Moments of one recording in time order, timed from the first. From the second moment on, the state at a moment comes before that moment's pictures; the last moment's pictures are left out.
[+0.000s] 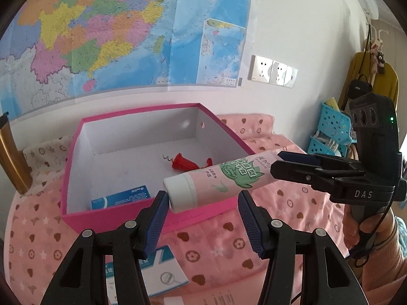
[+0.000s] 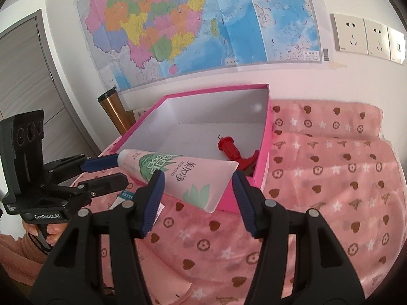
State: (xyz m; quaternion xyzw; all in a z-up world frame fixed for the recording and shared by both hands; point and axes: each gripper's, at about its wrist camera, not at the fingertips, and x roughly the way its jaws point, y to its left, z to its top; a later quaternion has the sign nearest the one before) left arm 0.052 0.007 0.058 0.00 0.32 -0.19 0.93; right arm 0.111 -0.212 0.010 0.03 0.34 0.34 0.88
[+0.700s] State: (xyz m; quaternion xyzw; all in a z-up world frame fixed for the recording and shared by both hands) left arm 0.078 0.007 0.061 0.00 0.32 -0.17 0.93; right arm 0.141 -0.203 0.013 0.03 0.34 0.34 0.88
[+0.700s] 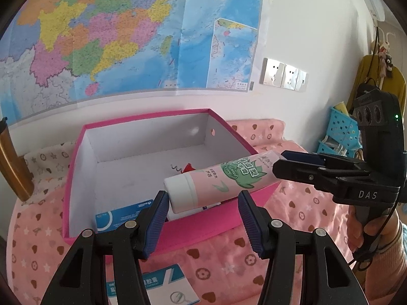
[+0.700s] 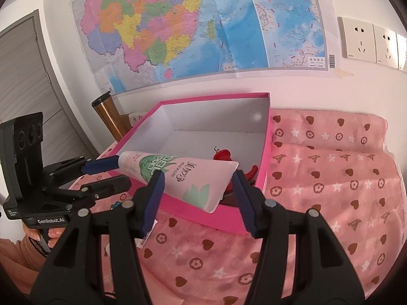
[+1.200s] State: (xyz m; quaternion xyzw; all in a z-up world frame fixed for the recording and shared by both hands) left arm 0.091 0.003 0.058 0.00 0.33 -0.17 0.93; right arm 0.153 -0.204 0.007 0.03 0.35 0.33 0.88
